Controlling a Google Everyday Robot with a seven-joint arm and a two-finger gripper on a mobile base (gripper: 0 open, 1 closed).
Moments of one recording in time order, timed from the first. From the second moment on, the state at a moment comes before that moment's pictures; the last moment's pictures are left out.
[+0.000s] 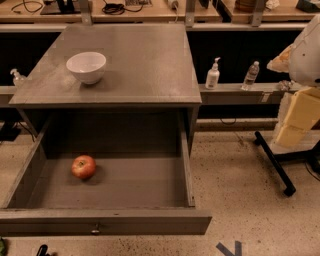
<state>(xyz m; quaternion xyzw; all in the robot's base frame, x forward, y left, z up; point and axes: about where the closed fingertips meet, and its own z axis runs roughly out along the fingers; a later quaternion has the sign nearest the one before) 0.438 -0.217 0.977 -0.60 0.78 -0.03 0.16</state>
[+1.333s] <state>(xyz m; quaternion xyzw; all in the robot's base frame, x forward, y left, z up) 0.554 -0.049 1.050 -0.68 0.68 0.01 0.28</state>
